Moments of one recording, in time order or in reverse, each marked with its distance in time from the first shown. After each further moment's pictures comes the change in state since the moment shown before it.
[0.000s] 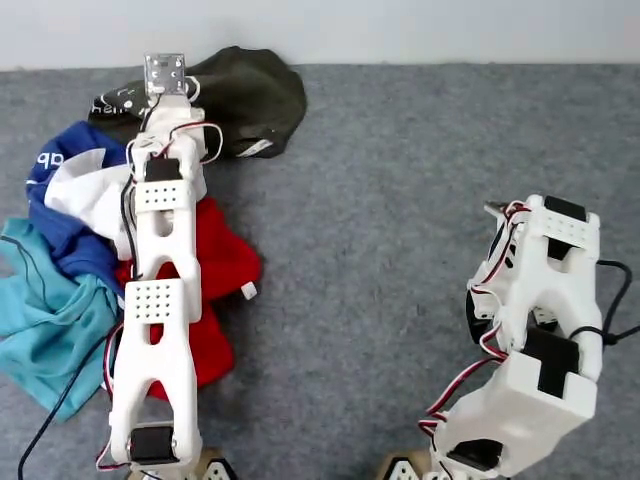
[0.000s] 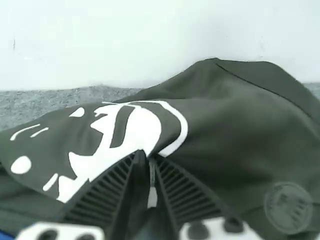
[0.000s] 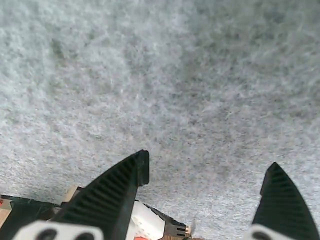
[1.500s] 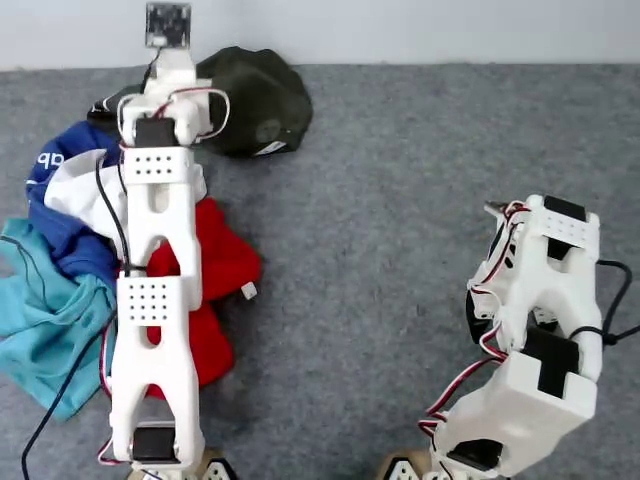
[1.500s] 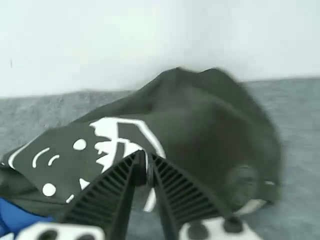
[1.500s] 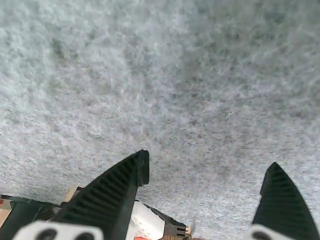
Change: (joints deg) left arm 4.2 -18.9 -0.5 27.0 -0.1; right arm 0.0 0.0 0.0 0.0 0.0
